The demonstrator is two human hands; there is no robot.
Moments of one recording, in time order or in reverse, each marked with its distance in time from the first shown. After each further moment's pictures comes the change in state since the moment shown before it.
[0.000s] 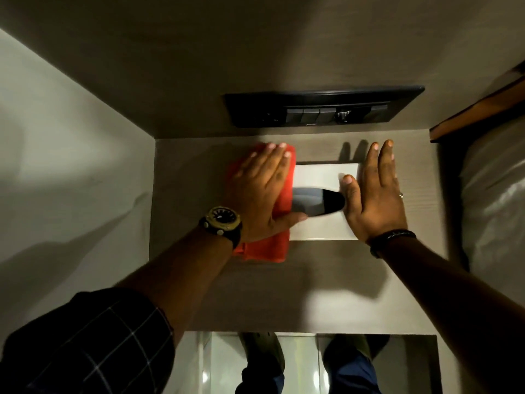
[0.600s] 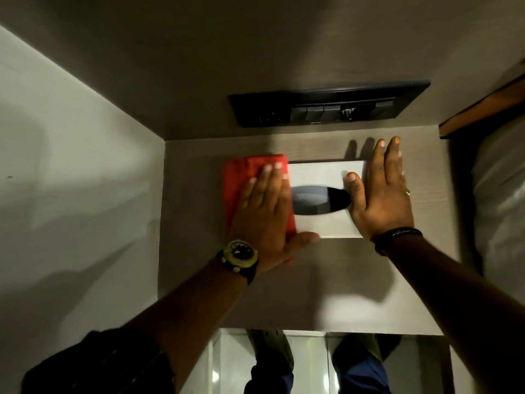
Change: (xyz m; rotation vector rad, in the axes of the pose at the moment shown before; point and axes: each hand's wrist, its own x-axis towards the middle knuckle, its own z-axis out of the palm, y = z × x) left_hand -0.034 0.037 0.008 -0.049 -0.032 -0.151; right_hand -0.003 -0.004 0.000 0.002 0.006 0.017
